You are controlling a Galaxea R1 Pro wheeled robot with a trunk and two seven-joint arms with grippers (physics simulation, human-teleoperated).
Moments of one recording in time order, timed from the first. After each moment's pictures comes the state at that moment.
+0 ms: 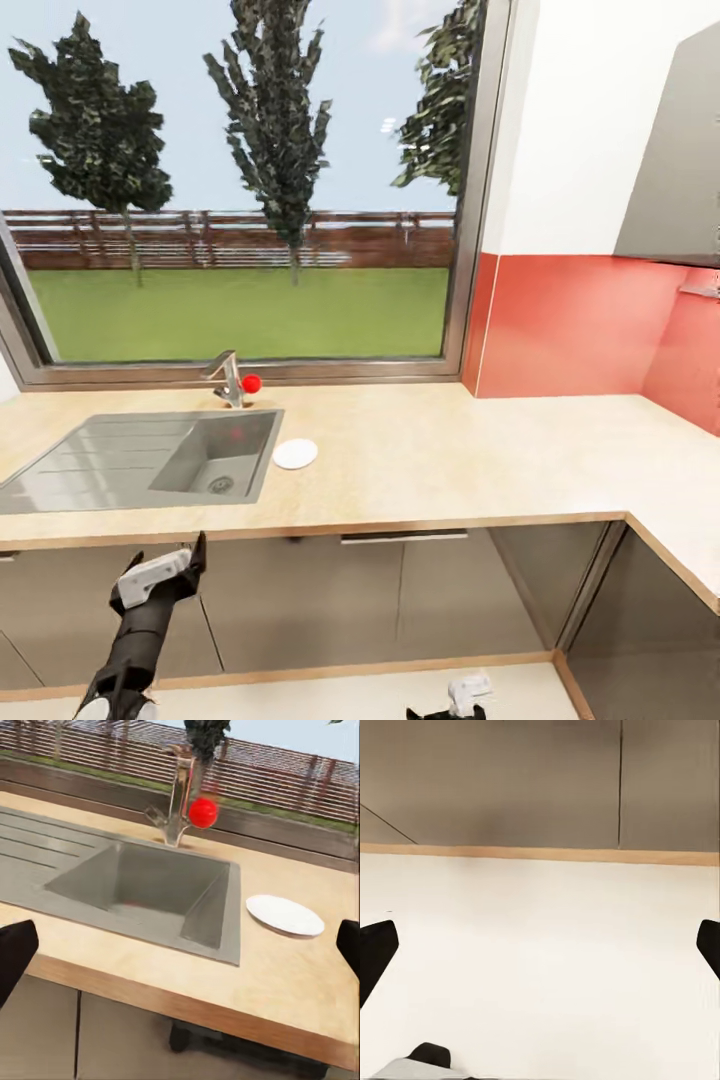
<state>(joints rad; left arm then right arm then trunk) 0.03 0.00 0.09 -1.51 0.19 -0.15 0.13 -0.25 -0.03 0.43 -0.53 -0.39 -0.01 0.13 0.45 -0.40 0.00</state>
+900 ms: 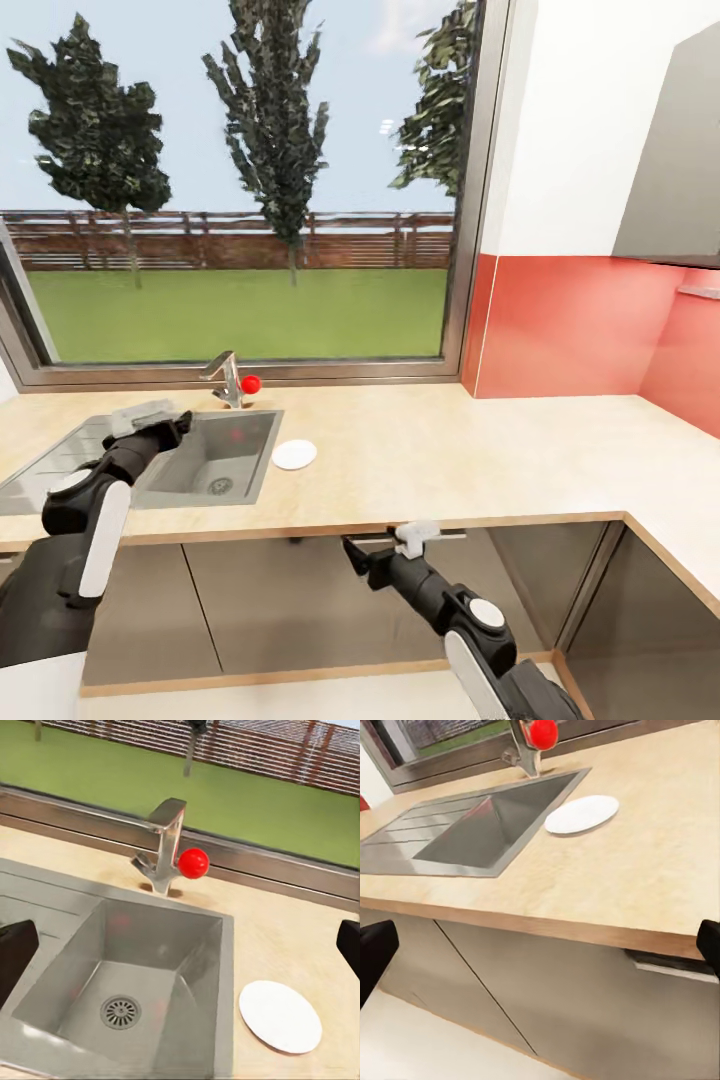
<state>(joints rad) -0.53 0.14 0.19 -1.55 0.26 0.59 0.12 -0.25 -0.01 0.43 -1.40 -0.40 0.27 0.13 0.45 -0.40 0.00</state>
